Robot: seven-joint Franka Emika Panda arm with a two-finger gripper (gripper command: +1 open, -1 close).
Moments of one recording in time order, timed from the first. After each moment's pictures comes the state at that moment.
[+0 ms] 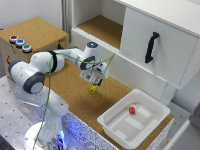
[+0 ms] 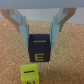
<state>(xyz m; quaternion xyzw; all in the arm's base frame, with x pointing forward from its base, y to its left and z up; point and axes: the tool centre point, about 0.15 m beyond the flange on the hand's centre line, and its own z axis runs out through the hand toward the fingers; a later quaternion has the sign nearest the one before) 0.393 -0.043 0.288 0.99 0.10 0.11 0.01</state>
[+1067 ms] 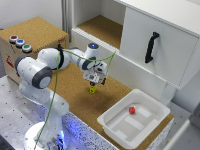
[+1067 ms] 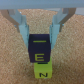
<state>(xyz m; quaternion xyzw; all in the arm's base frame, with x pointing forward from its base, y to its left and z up) 0.378 -0.020 0.272 0.99 0.15 0.06 0.00</state>
